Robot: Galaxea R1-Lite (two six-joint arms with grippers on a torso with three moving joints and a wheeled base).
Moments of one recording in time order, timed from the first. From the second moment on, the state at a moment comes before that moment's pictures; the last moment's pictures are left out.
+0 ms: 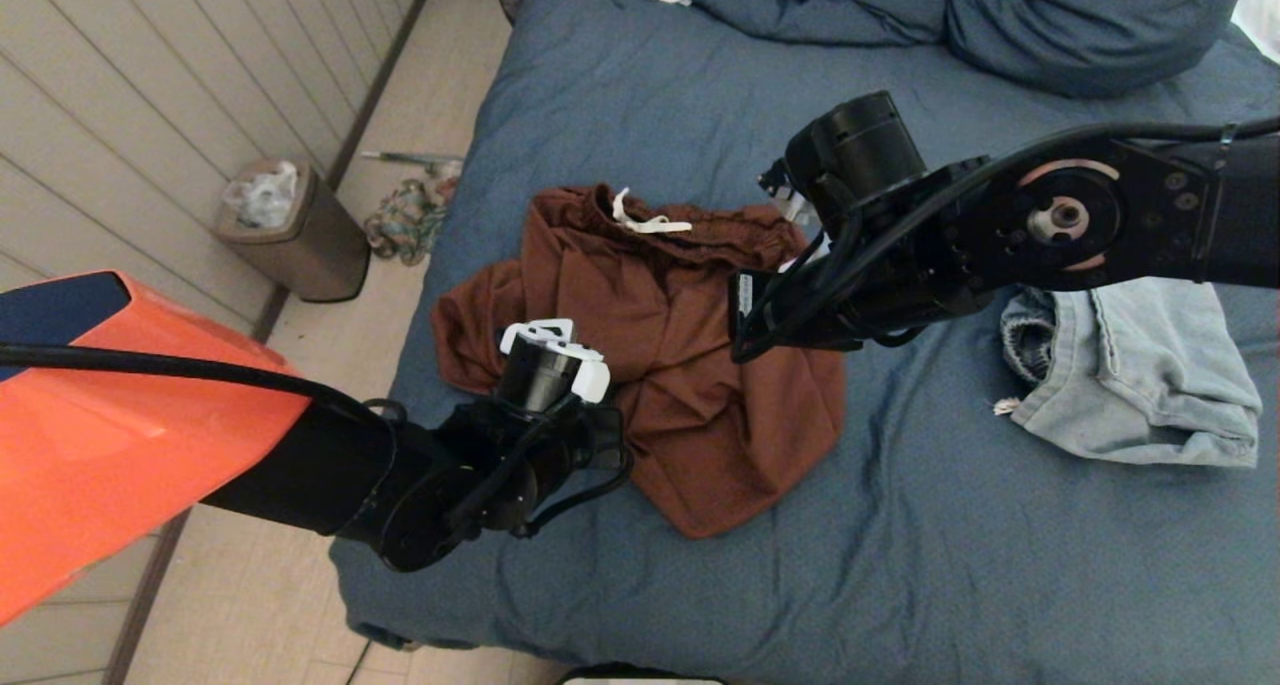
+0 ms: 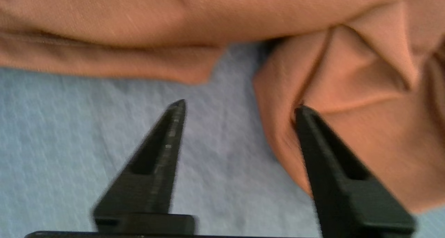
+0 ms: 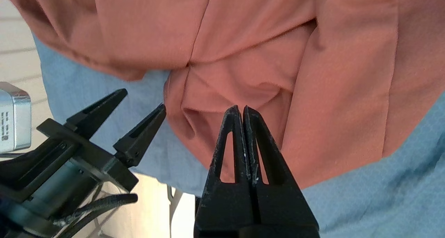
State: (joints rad) left arm -0.74 2.03 -1.05 -0.49 0.37 -0.38; right arm 0.61 1.89 -1.73 0.47 -0.14 0.43
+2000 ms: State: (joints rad) left arm -0.67 2.18 -1.19 -0.59 0.57 -0.25; right arm 0.56 1.91 -1.72 0.42 -0.02 0.43
